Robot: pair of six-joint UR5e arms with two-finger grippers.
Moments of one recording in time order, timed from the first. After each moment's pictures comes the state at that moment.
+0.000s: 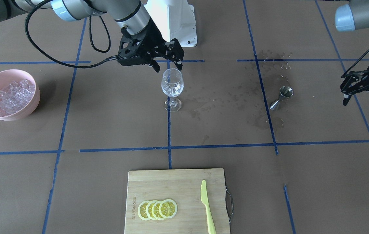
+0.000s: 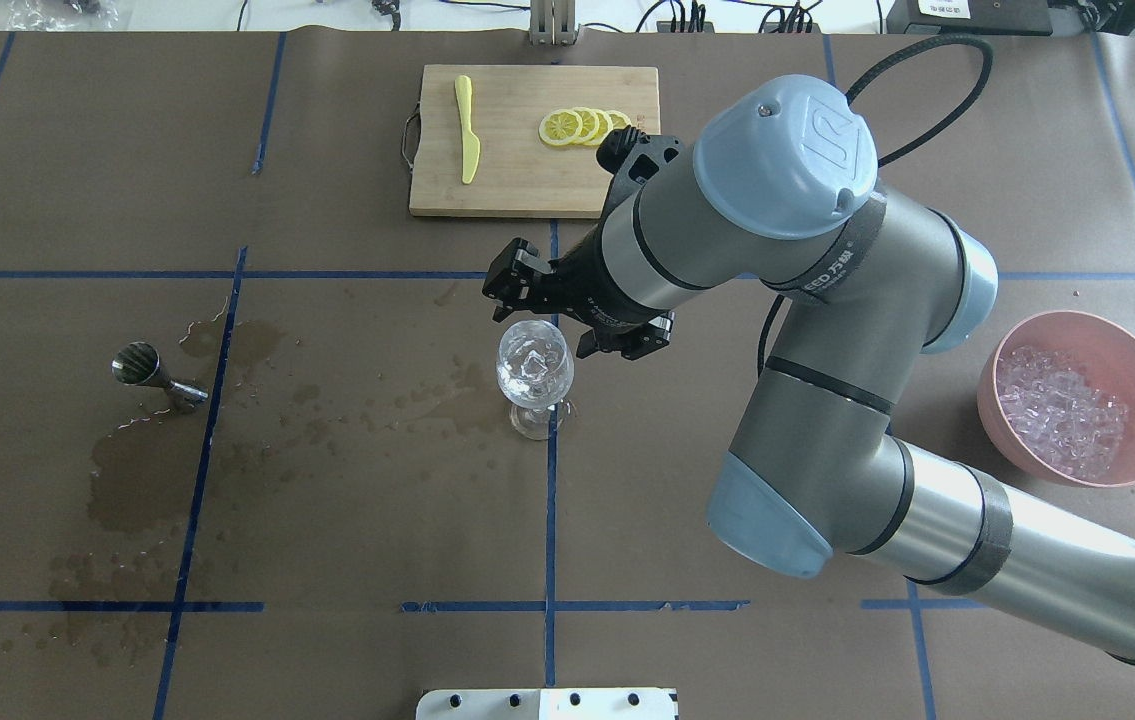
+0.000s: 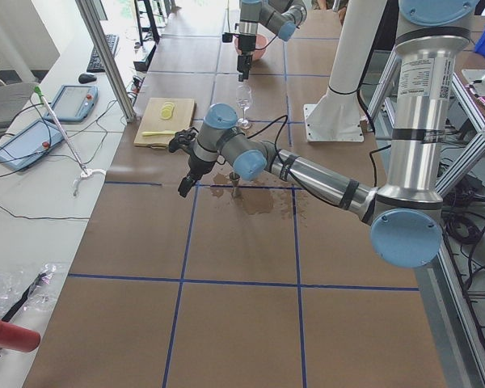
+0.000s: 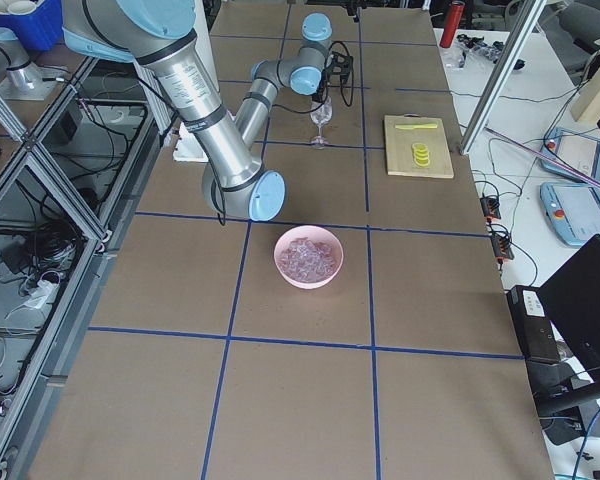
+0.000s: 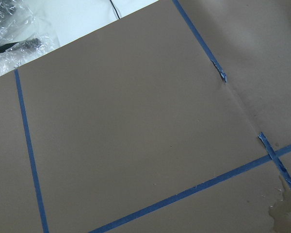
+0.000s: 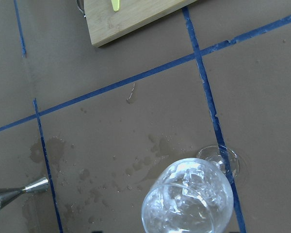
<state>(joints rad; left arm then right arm) -1.17 -1.60 -1.90 -1.95 -2.00 -0.32 0.59 -0.87 1.86 -1.38 2.02 1.60</state>
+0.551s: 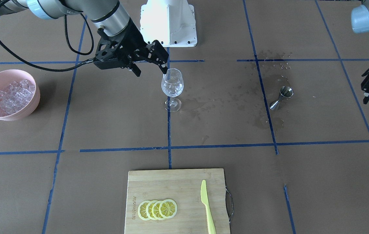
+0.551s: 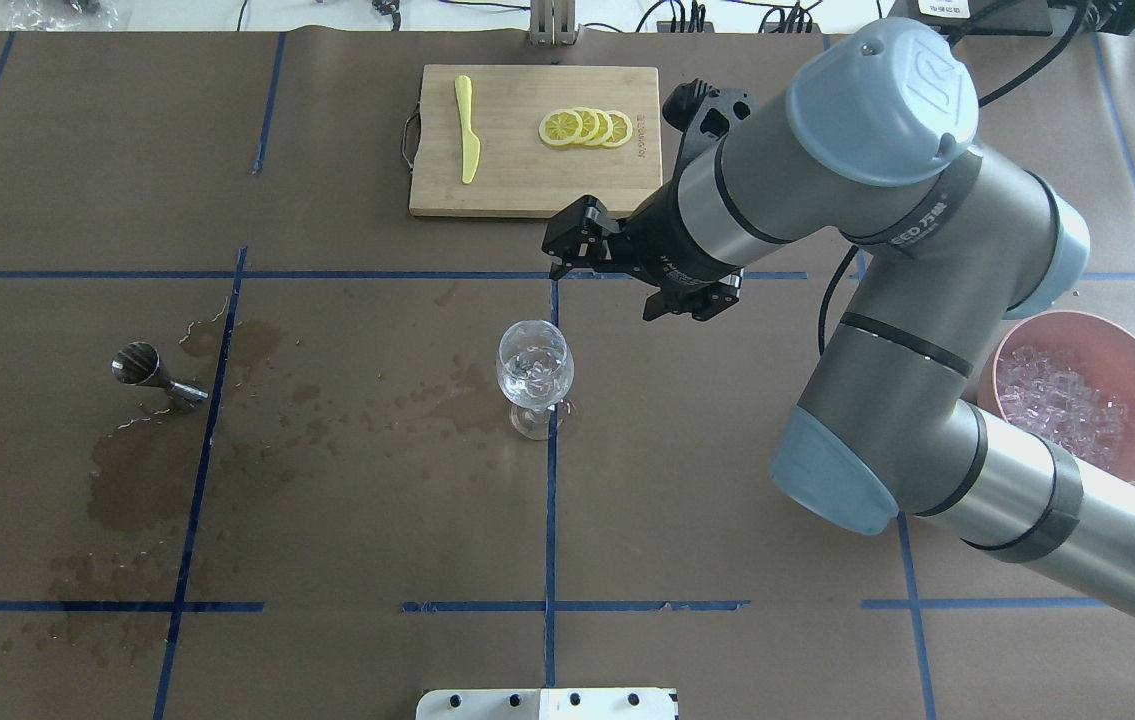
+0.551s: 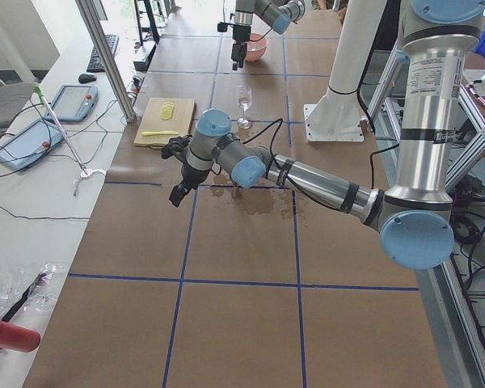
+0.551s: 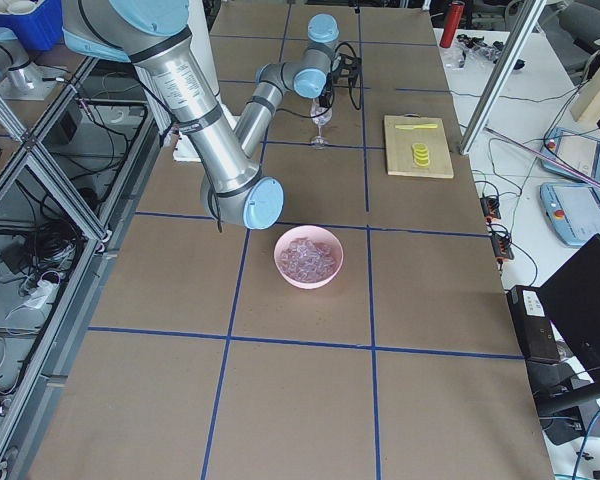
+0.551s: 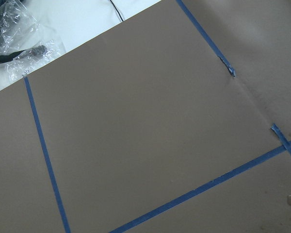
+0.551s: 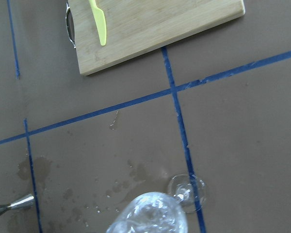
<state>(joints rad) -1.31 -1.60 -1.83 -1.93 -2.09 -0.09 0.70 -0.96 1.92 -1.42 2.07 1.48</state>
